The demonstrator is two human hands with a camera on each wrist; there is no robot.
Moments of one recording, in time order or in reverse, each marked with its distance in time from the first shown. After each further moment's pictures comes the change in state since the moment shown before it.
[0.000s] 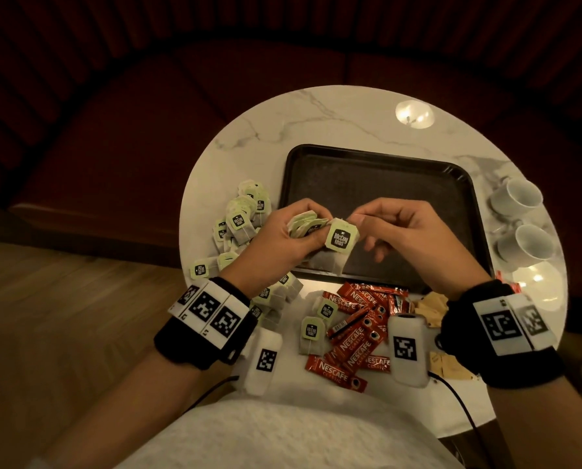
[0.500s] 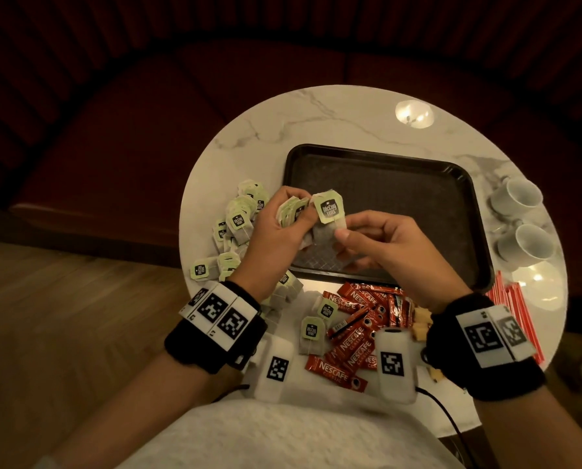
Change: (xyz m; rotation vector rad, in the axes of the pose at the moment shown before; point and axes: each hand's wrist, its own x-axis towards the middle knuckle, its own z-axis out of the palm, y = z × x) left_hand 0.003 -0.001 0.012 -0.190 0.311 -0.025; right_hand -0.006 0.010 0.017 0.113 -0.018 0.093
